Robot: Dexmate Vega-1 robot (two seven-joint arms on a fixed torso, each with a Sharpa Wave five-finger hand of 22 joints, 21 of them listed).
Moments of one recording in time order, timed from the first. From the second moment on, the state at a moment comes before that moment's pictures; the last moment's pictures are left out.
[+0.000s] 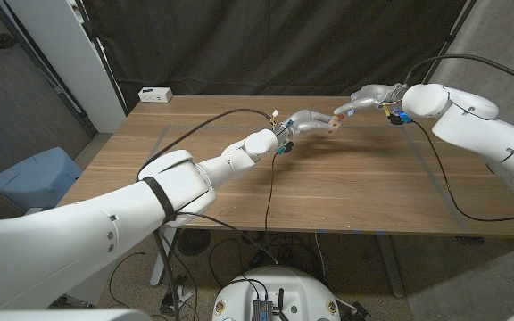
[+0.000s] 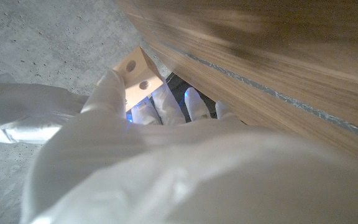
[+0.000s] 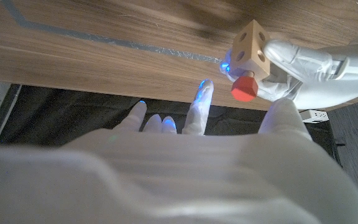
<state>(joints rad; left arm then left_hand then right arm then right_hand) 0.16 -0.05 0.98 -0.36 -0.16 -0.59 -0.07 0.79 0.05 0.35 -0.15 0.18 0.84 -0.22 0.18 0.18 0.82 -0.21 0.20 0.21 0.39 -0.04 0.19 0.17 0.08 0.12 0.20 0.17 -0.54 -1.07 -0.56 -1.93 -0.13 -0.49 0.38 0.52 -0.14 0.22 -0.10 0.19 0.45 0.05 0.97 0.66 0.01 0.09 0.19 0.24 -0.08 0.09 0.21 0.23 0.07 0.11 0.19 0.17</state>
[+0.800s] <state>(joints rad) 0.16 -0.06 0.98 -0.36 -0.16 -0.59 -0.07 0.79 0.06 0.35 -0.15 0.17 0.84 -0.22 0.18 0.18 0.82 -0.20 0.20 0.21 0.39 -0.05 0.19 0.17 0.08 0.13 0.20 0.17 -0.55 -1.11 -0.51 -1.92 -0.05 -0.37 0.42 0.64 -0.08 0.30 -0.17 0.20 0.20 -0.07 0.80 0.51 -0.14 0.08 0.19 0.25 -0.16 0.11 0.20 0.22 0.05 0.13 0.20 0.17</state>
